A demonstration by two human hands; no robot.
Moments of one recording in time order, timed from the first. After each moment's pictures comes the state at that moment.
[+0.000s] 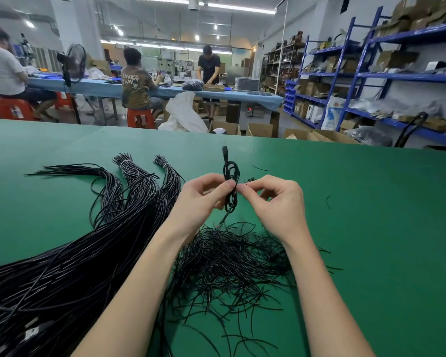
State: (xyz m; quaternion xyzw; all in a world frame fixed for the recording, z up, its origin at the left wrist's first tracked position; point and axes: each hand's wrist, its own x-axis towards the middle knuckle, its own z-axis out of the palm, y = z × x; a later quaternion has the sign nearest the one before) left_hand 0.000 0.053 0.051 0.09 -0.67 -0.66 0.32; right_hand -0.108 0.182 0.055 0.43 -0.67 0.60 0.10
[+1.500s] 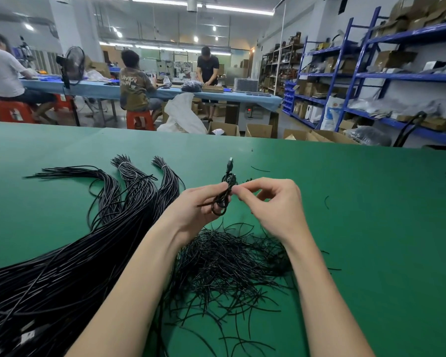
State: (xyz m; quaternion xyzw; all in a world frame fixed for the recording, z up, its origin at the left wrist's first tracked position) left_hand 0.001 0.049 0.055 0.13 -0.55 -0.80 0.19; right_hand -0.104 0.187 0.063 0.42 -0.69 0.58 0.05
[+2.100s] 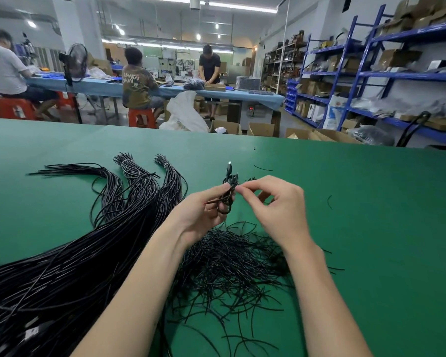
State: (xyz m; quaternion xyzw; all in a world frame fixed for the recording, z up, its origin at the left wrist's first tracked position) left_hand -0.002 0.052 0.049 0.18 -0.49 -0.84 0.17; right_hand -0.113 0.183 0.046 0.49 -0.68 0.50 0.23
